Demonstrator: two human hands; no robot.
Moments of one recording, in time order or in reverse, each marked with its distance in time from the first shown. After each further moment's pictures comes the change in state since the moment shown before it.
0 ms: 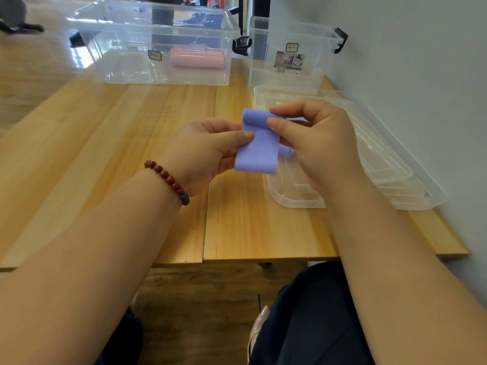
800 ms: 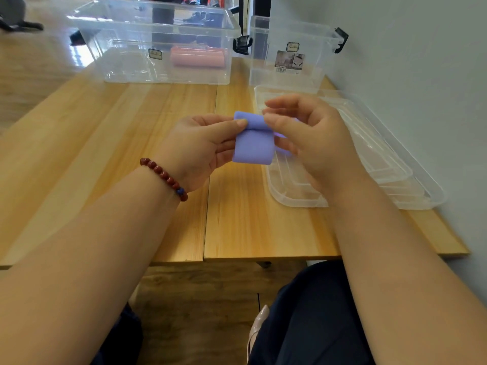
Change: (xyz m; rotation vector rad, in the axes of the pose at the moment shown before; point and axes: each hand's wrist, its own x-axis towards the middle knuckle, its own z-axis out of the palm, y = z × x) left_hand 0.001 0.004 -0.004 -0.050 0.053 0.015; right_hand 0.000 0.000 0.001 0.127 -0.148 0.077
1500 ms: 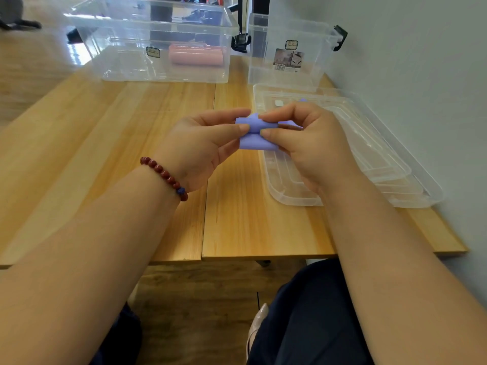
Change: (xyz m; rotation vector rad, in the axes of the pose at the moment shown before) left_hand -0.005 0.003 0.005 -0.108 -0.017 0.020; right_hand 0.001 0.010 -0.001 -0.073 0.035 0.043
